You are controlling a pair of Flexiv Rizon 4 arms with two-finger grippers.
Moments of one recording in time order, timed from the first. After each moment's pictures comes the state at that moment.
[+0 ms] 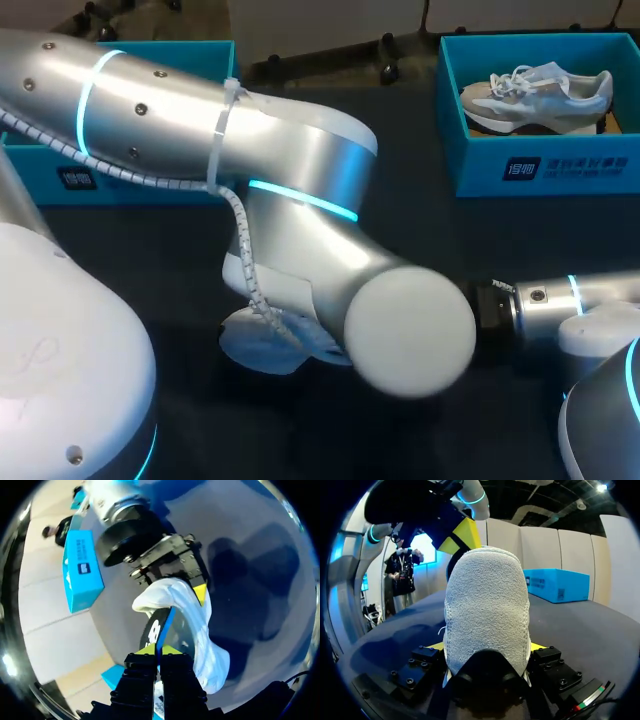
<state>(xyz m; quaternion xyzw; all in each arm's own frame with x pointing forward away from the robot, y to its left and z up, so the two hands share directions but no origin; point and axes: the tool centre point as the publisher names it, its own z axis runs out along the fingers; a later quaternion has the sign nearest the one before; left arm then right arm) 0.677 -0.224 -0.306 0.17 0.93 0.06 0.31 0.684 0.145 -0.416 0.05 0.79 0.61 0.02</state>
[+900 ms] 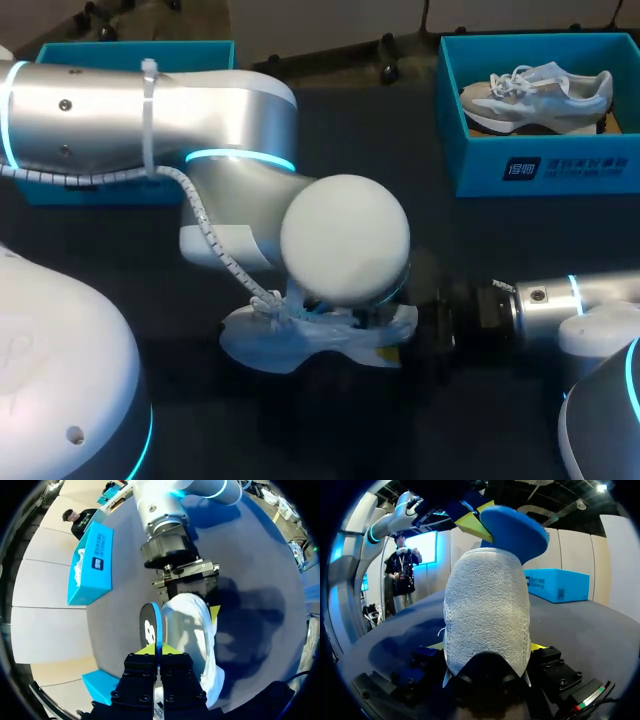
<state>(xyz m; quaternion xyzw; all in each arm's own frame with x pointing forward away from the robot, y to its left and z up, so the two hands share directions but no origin) 0.693 -0.235 -0.291 0.10 0.96 -0.05 0.27 0.684 0.145 -0.416 0.05 0.79 0.61 0.02</state>
